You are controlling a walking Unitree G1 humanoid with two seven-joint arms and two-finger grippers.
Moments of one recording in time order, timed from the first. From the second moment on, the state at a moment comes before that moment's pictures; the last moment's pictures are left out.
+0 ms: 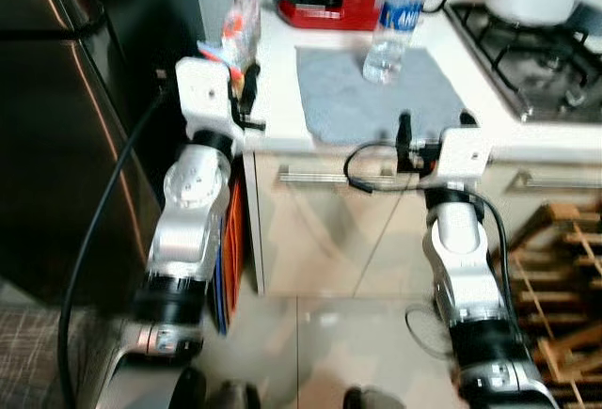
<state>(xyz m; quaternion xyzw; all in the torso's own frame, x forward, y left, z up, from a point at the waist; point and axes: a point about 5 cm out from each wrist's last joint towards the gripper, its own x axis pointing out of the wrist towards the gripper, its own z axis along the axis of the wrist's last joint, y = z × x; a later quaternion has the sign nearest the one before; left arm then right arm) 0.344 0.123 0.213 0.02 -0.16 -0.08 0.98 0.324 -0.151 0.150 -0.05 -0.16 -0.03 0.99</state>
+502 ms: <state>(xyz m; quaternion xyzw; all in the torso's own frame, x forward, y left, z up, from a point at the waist) 0.344 0.126 0.196 0.05 -0.13 -0.07 0.99 0.324 -0.145 0.136 -0.04 -0.13 -0.02 0.99</state>
